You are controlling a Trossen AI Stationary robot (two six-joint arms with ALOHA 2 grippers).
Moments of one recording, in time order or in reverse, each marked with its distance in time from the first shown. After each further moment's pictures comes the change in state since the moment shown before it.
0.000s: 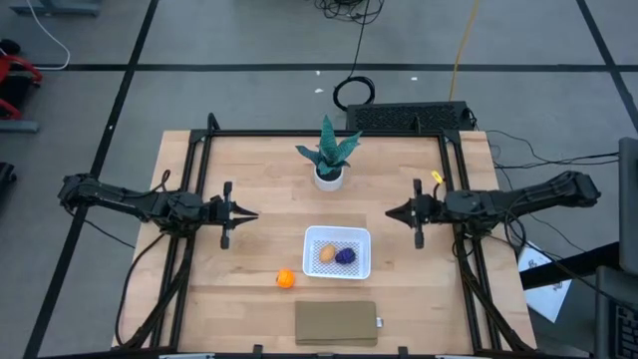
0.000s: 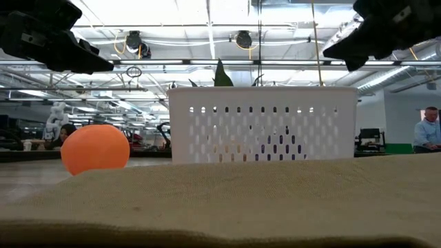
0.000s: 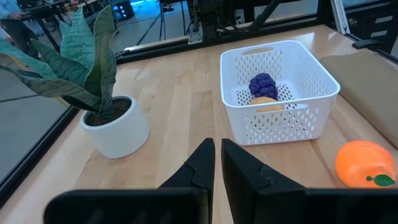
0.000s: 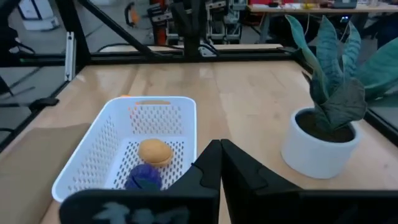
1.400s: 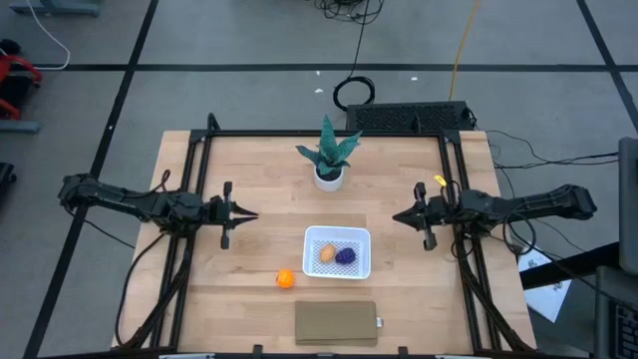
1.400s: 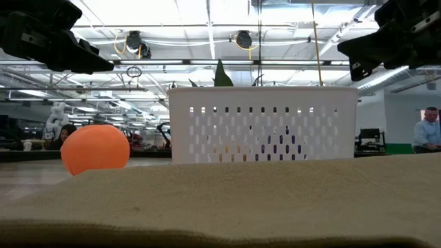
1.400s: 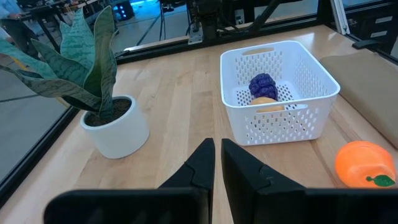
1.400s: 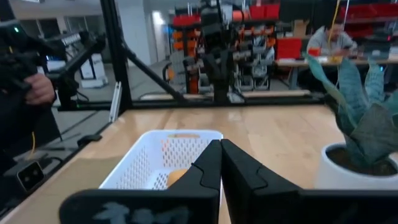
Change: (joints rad) left arm 0.000 0.000 0.000 0.001 0.000 0.000; right arm -0.085 -0.240 -0.256 0.281 -0.220 -0.008
